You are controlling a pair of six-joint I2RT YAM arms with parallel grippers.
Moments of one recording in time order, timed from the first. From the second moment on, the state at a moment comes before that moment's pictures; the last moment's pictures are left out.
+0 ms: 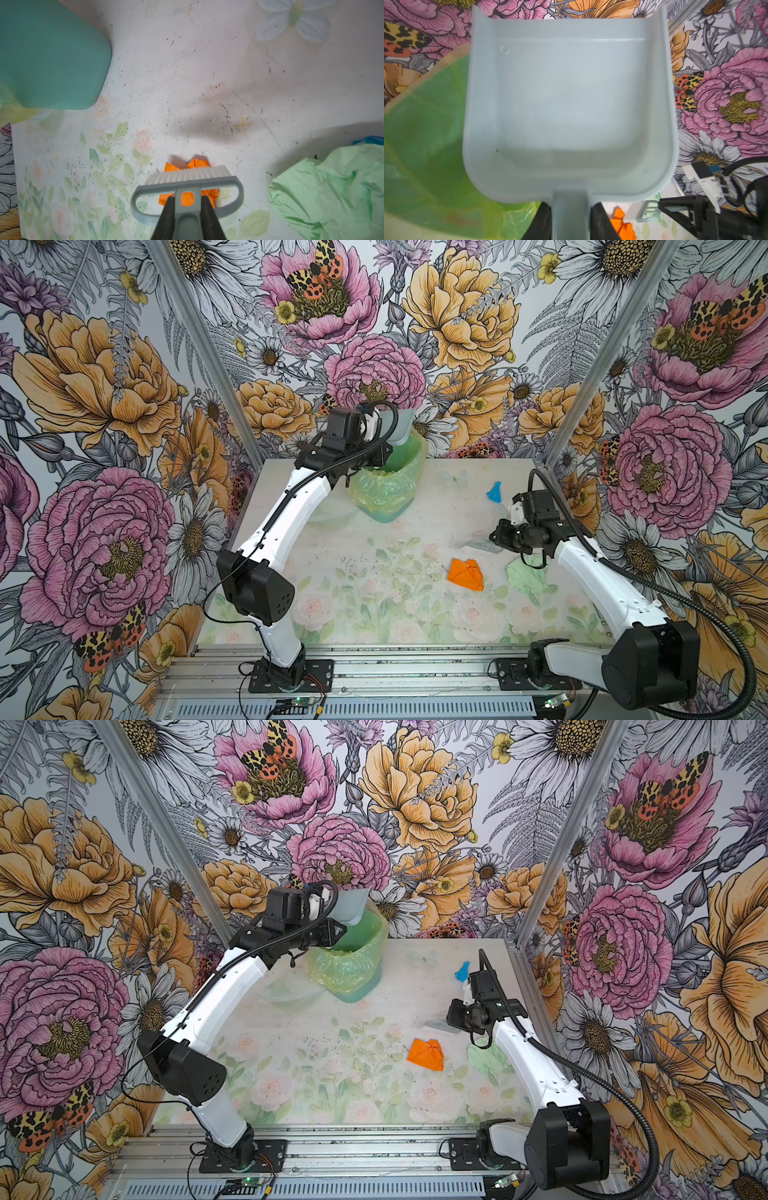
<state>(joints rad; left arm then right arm) -0.43 1.74 1.90 -0.68 0.20 -0.27 0.12 1.24 0.99 -0.81 -0.25 0.41</state>
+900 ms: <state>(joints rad) -0.68 1.45 1.56 -0.75 -0.01 -0.07 0.31 1.40 1.03 -0.99 -0.15 0.42</state>
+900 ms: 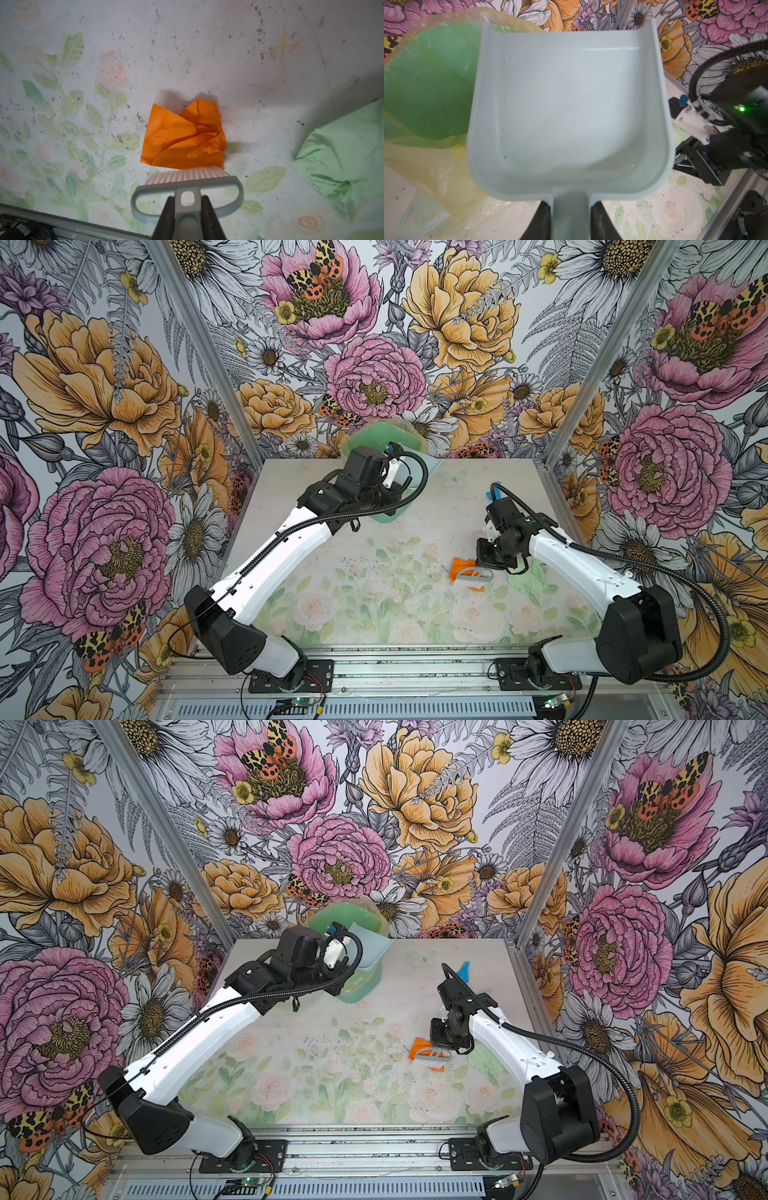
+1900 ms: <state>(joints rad) -0.90 1.50 1.33 -0.77 -0.02 -0.20 0.31 1.67 1.44 -0.83 0.08 0.36</state>
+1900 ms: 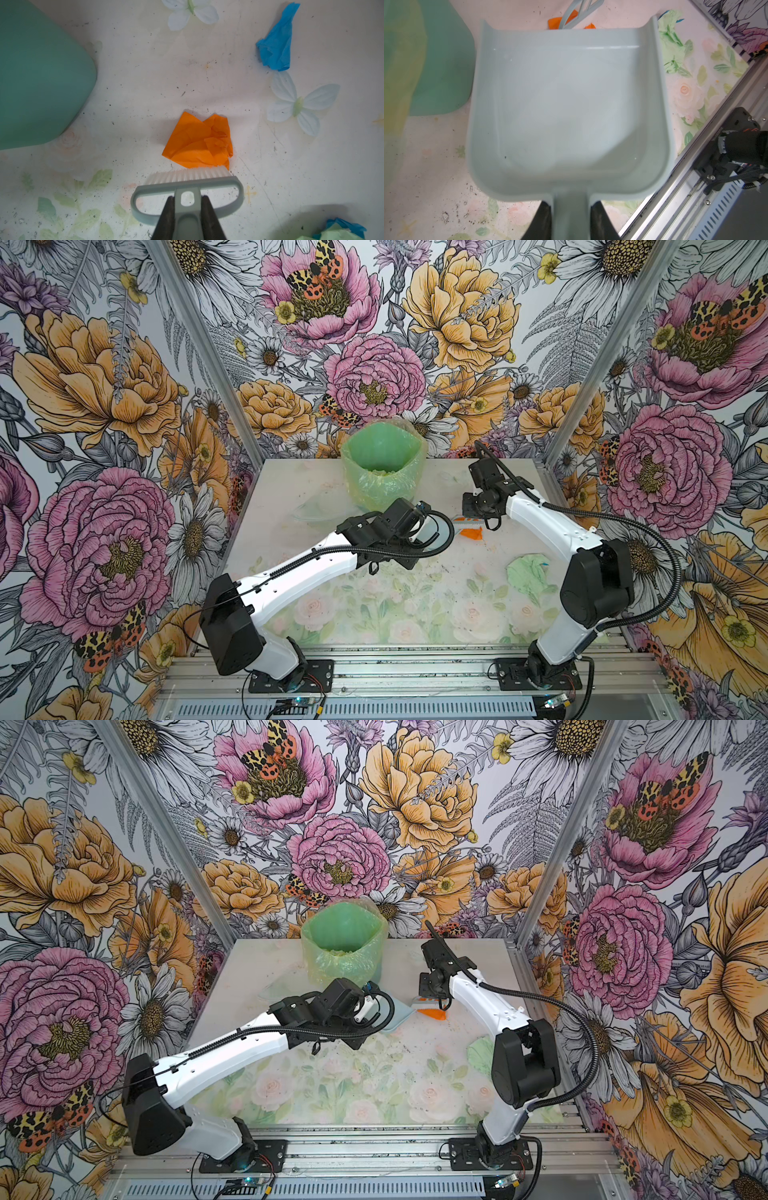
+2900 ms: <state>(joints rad) -0.97 1.80 1.33 -0.74 0.01 -0.20 0.22 1.69 1.39 -0.83 0.33 0.38</state>
